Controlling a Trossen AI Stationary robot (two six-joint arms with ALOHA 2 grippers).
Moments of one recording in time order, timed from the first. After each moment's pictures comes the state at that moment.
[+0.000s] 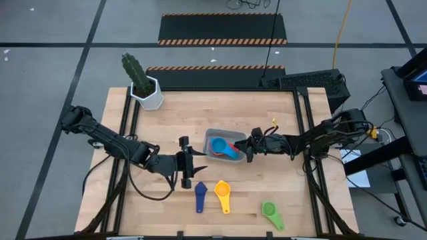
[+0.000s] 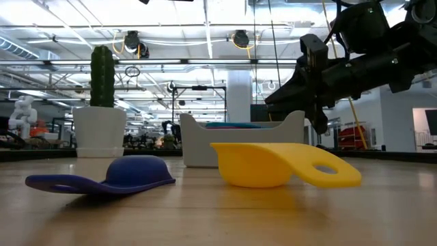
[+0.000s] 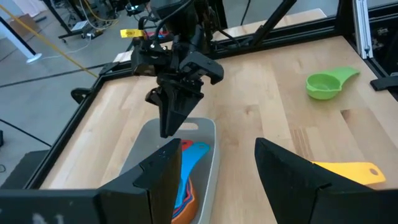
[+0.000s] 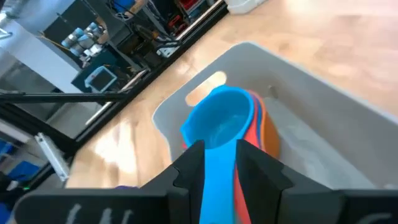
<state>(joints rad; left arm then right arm) -0.44 1.39 1.02 -0.12 -0.55 0.00 0.07 1.49 0.28 0.92 0.24 0.74</state>
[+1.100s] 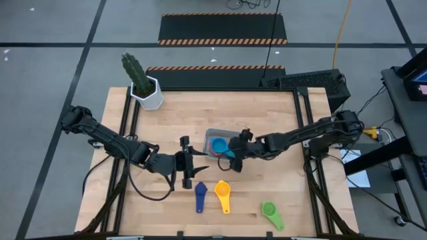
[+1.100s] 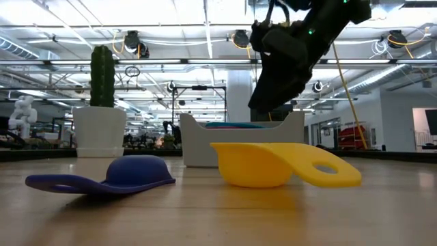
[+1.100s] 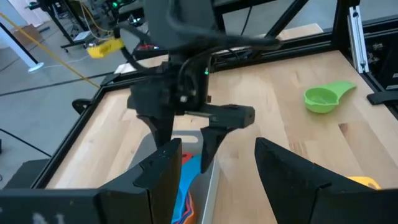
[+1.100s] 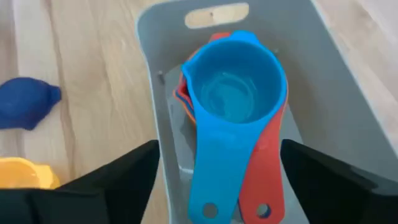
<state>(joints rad) -0.44 1.39 1.02 -0.06 -0.55 0.02 0.16 1.58 0.94 -0.28 0.31 0.43</state>
